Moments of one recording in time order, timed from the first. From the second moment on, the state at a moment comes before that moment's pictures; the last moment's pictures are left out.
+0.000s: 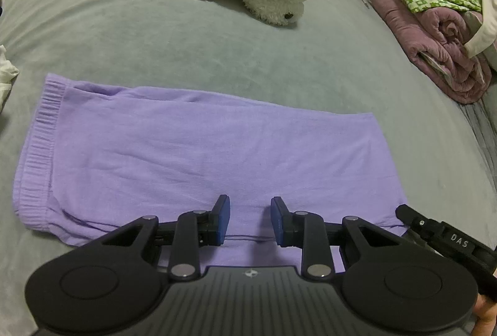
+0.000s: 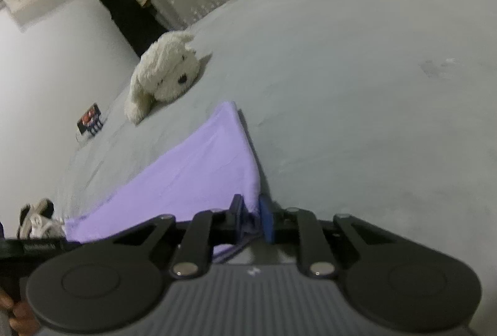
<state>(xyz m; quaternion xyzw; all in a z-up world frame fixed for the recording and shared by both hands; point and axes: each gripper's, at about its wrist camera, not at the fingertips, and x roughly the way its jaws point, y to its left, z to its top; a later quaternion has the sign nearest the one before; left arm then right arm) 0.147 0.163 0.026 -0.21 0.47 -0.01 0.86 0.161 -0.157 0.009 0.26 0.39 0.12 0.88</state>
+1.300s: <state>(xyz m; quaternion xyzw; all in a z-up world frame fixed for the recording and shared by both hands) 0.141 0.257 0.039 -0.38 0.41 0.00 0.83 0.126 0.017 0.078 -0.04 0.23 0.13 0.96</state>
